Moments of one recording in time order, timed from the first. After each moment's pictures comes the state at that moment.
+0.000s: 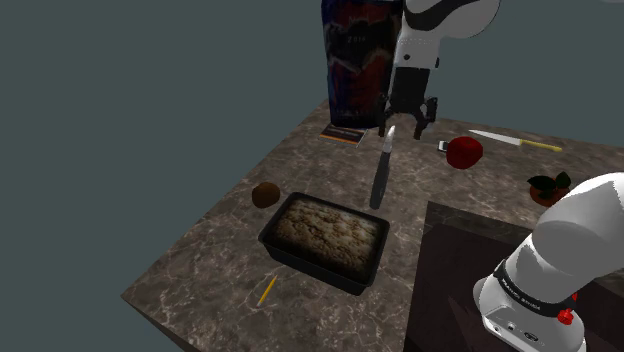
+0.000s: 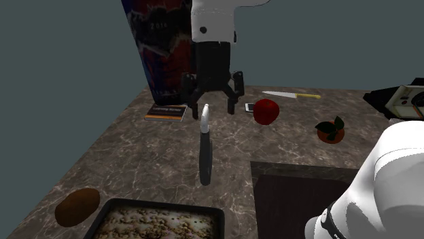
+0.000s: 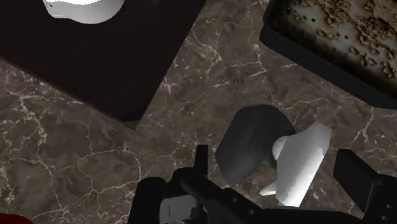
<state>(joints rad) -0.14 -0.39 0.05 -2.31 0.29 1.68 0.46</state>
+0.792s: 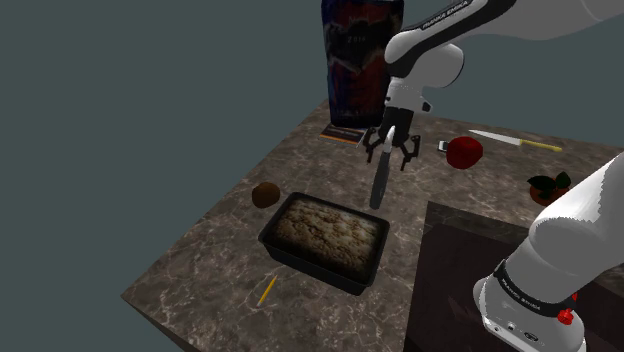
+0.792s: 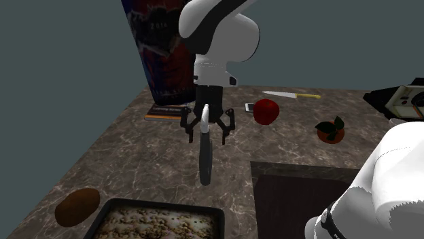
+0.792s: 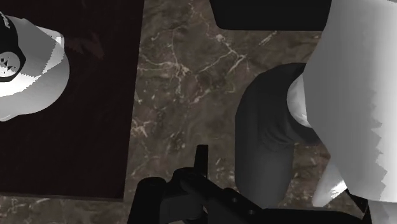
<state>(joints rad) -0.19 -0.16 0.03 -2.38 0.46 1.86 0.73</state>
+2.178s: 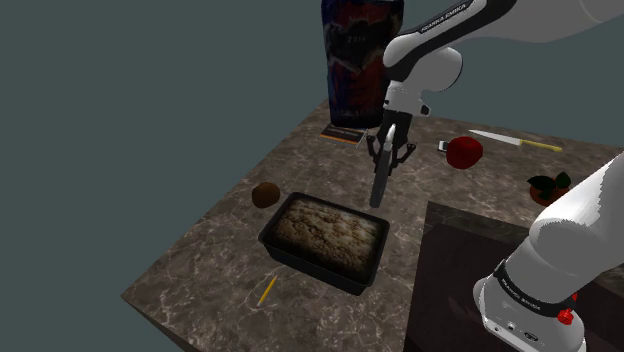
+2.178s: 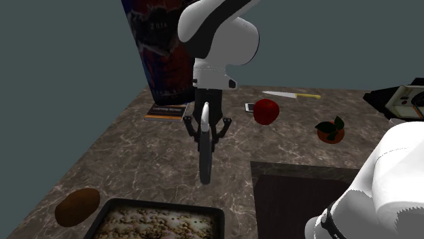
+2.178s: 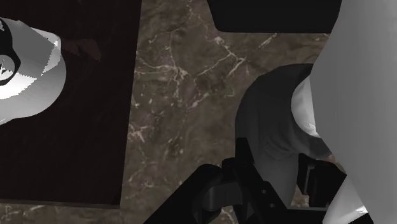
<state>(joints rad) -0.18 -0.16 0.04 -2.40 0.47 1.88 0.74</state>
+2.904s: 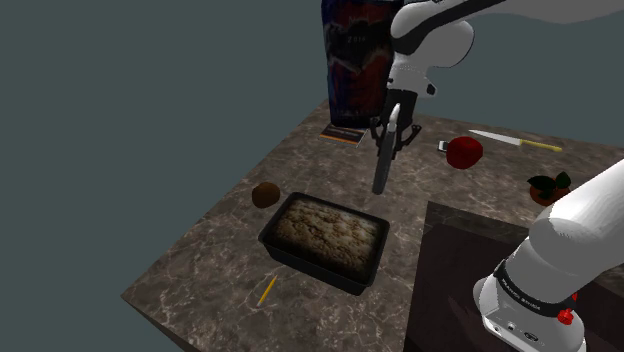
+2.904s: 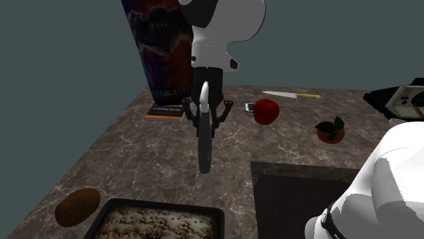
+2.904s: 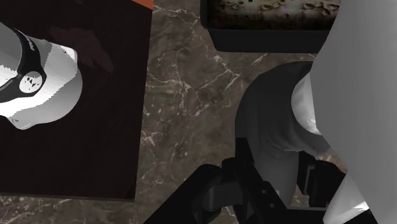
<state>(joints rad) -0.19 -0.23 0.03 -2.32 0.45 1.74 0.79</state>
